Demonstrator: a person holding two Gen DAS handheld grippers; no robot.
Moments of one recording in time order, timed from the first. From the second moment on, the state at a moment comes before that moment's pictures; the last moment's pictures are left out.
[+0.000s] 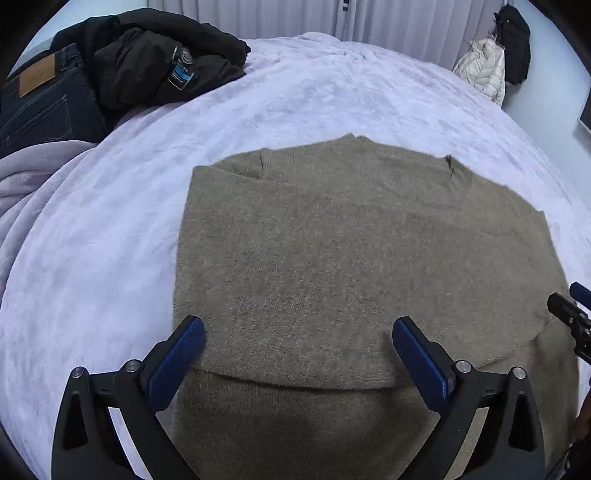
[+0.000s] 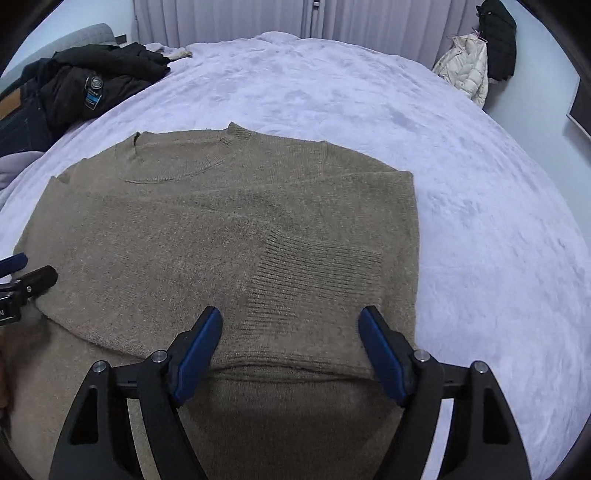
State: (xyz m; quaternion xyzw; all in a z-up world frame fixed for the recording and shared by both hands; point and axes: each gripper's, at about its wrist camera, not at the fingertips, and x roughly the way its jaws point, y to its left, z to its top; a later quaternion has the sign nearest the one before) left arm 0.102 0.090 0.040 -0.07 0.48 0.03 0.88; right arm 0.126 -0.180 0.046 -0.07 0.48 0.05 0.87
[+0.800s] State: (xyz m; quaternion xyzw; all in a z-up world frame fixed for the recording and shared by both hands) left arm -0.094 0.106 0.017 0.02 0.50 -0.01 0.87; right arm -0.076 -0.203 0.034 -0.18 0.49 0.18 0.83
